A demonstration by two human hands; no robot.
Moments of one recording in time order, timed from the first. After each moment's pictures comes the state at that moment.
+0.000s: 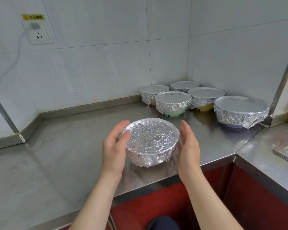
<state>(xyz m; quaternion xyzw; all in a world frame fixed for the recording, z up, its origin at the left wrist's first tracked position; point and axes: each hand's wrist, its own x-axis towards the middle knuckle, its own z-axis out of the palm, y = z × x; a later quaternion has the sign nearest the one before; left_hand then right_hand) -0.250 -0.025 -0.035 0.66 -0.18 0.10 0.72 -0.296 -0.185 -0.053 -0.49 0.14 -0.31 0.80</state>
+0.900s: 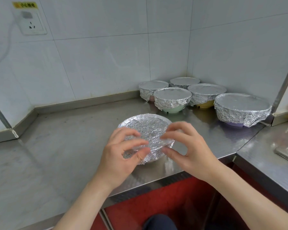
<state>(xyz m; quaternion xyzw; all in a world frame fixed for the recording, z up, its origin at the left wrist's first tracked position) -0.248 -0.020 -0.053 0.76 -0.39 0.25 0.45 -0.315 -0.230 -0.053 -0.86 -0.18 -0.37 0.30</state>
